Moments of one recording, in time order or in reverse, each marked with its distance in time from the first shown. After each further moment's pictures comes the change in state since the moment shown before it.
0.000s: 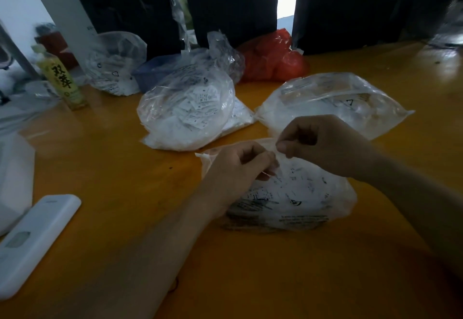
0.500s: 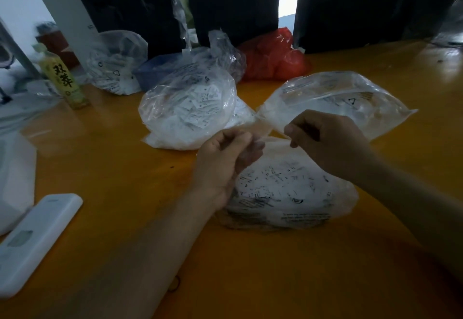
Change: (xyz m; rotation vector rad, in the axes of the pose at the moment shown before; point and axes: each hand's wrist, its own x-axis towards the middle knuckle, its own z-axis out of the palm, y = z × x) left_hand 0.008 0.002 -0.009 -0.602 0.251 -0.113; right_hand -0.001 0.004 0.012 -0.197 0.233 0.045
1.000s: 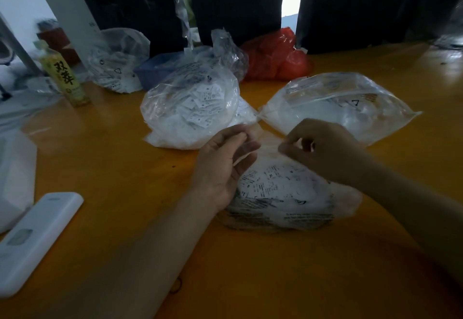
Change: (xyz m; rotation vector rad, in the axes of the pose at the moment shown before) left_hand 0.003 0.002 -0.002 -0.097 0.061 -0.062; right_hand 0.003 0.001 0.005 -0.121 -0.175 -0.050
